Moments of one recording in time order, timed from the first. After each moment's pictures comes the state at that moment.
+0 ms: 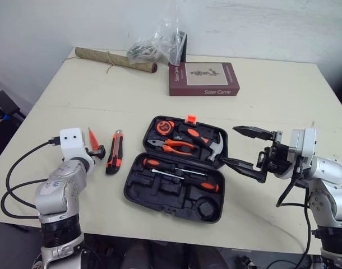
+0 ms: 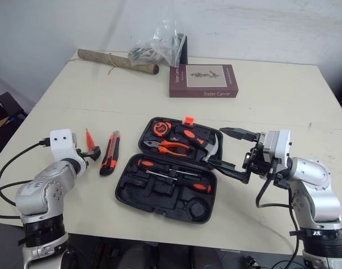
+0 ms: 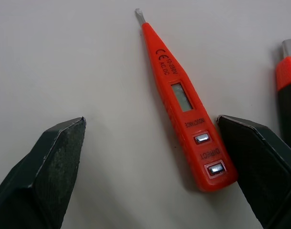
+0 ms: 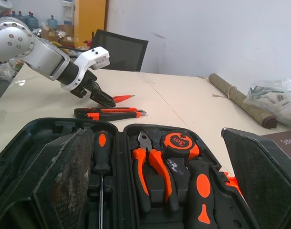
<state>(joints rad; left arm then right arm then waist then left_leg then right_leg) -0.36 0.30 0.38 -0.30 -0.24 1.15 0.15 -0.21 -0.65 -0.20 -0.21 0.63 0.07 1.16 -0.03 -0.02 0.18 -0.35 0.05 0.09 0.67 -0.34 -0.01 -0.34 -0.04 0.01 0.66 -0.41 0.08</state>
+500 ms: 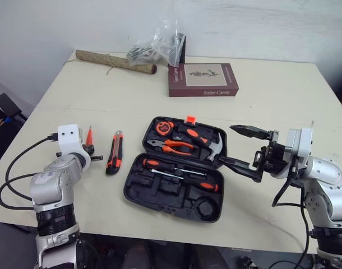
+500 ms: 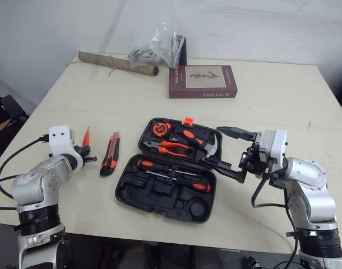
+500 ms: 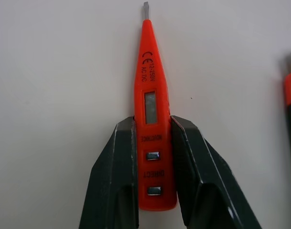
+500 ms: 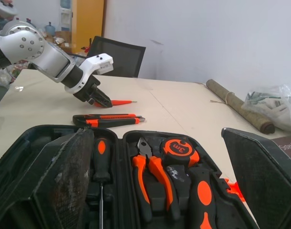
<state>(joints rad) -0.41 0.38 0.39 -0.17 -0.23 1.15 0.06 -0.20 -0.63 -0.18 -0.24 0.62 0.07 1.12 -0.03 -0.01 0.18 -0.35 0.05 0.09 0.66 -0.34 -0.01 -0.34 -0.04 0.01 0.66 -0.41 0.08</state>
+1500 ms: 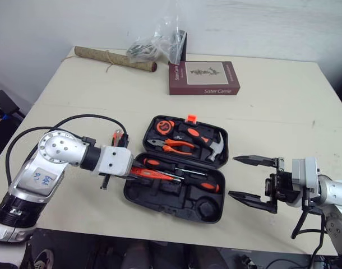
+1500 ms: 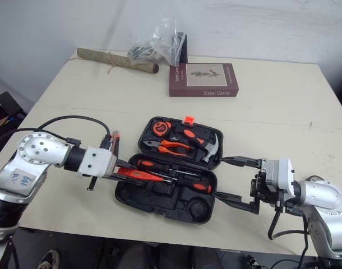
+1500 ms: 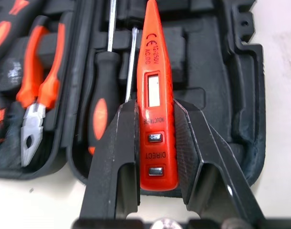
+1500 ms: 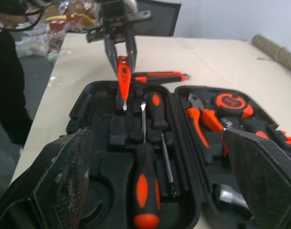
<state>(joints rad) -0.53 0.90 -0.20 -0.22 -0.18 0.14 -1.32 0.06 -0.77 -0.24 -0.37 0.65 0.09 1.24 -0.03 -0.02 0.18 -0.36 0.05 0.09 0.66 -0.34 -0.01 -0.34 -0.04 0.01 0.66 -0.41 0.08</state>
